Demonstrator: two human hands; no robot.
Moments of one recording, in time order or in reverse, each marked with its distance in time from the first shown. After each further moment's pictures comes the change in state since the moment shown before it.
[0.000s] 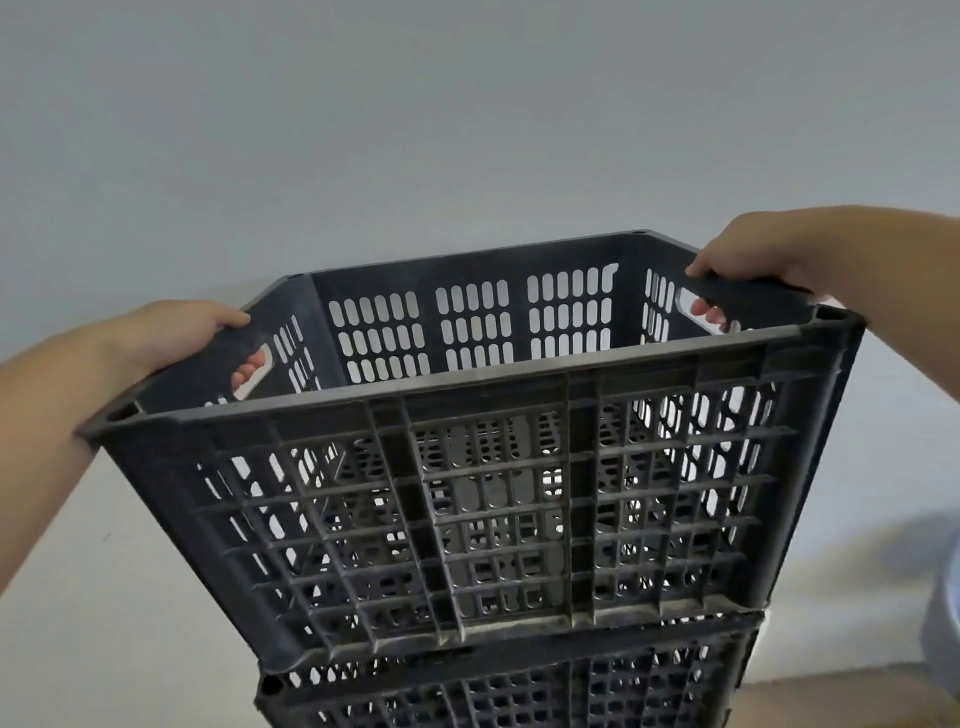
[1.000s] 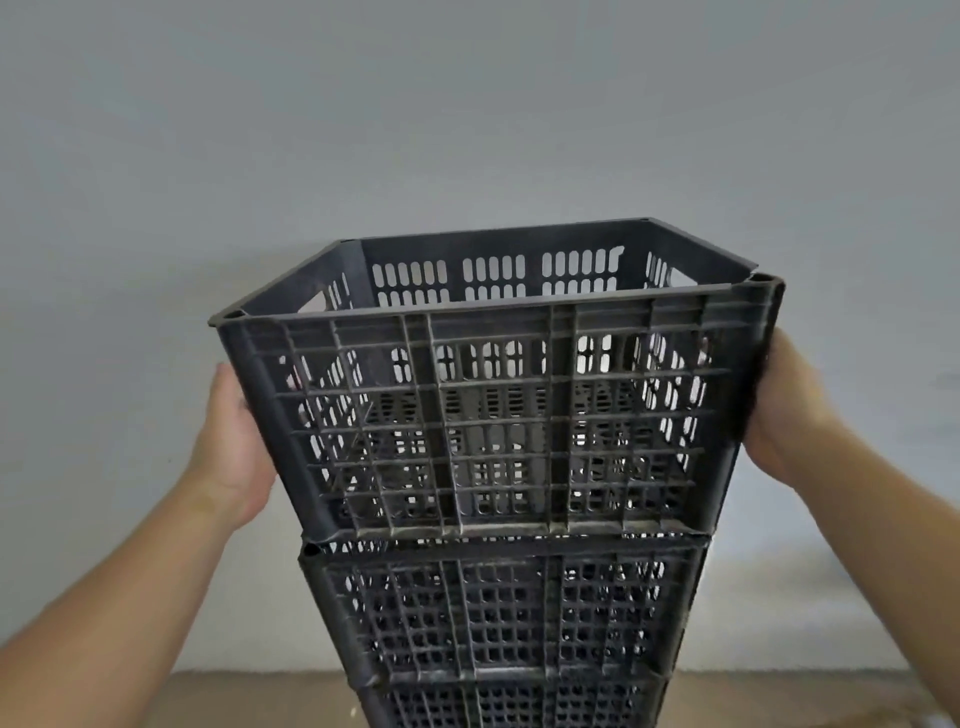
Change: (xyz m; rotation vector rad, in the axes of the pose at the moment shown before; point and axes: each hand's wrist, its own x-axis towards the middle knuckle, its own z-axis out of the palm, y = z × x) left_hand -0.197 -0.135 0.078 -0.545 -0.048 0.419; right_hand -0.071 0.148 0.080 0.959 -0.020 -0.425
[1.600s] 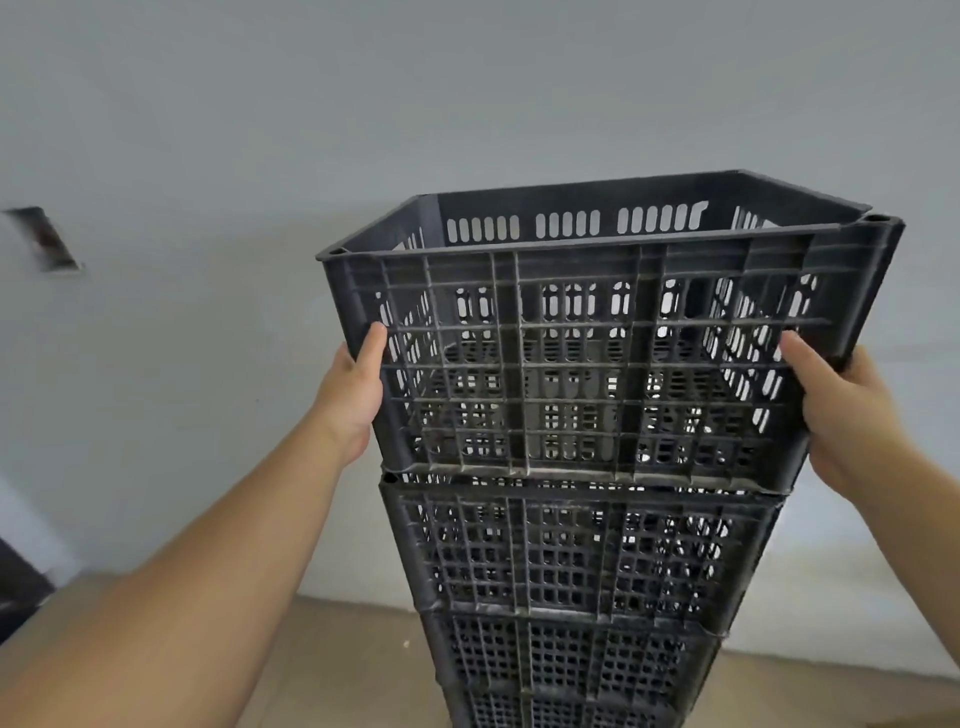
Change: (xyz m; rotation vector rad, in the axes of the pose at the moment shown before) left_hand -0.016 -0.023 0.000 0.204 0.258 -0.076; right_hand -0.043 0.046 0.012 -0.020 0.157 -0.072
